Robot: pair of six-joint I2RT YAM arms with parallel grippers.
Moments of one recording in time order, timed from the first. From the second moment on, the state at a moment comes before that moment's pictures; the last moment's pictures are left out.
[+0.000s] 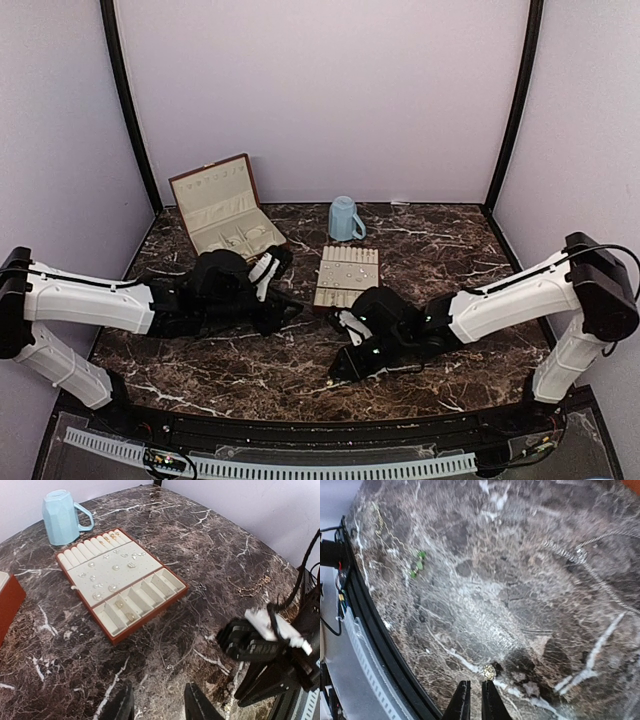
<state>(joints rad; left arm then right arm) -0.98 1.37 0.72 0.14 -0.05 -0.22 1.16 1.66 0.84 -0.08 -0.24 0.61</state>
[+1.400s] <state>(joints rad) -1.27 1.78 0.98 -0.19 -0.02 -0.48 1.05 1.42 0.56 0.06 0.01 0.82</state>
